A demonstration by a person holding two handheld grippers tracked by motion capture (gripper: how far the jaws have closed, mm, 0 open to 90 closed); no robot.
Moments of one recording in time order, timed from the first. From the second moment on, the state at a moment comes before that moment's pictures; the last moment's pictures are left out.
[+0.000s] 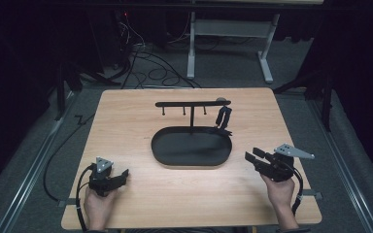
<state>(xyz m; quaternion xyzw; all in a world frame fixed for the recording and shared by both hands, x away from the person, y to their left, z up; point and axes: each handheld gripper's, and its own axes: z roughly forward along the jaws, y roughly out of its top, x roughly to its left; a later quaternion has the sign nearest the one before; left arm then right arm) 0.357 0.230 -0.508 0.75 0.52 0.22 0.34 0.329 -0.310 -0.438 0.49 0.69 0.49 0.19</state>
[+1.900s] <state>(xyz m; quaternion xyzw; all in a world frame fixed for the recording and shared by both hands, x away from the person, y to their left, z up) 0.357 0.230 -0.508 0.75 0.52 0.22 0.34 0.347 -0.293 -0.482 0.51 0.72 0.43 0.18</state>
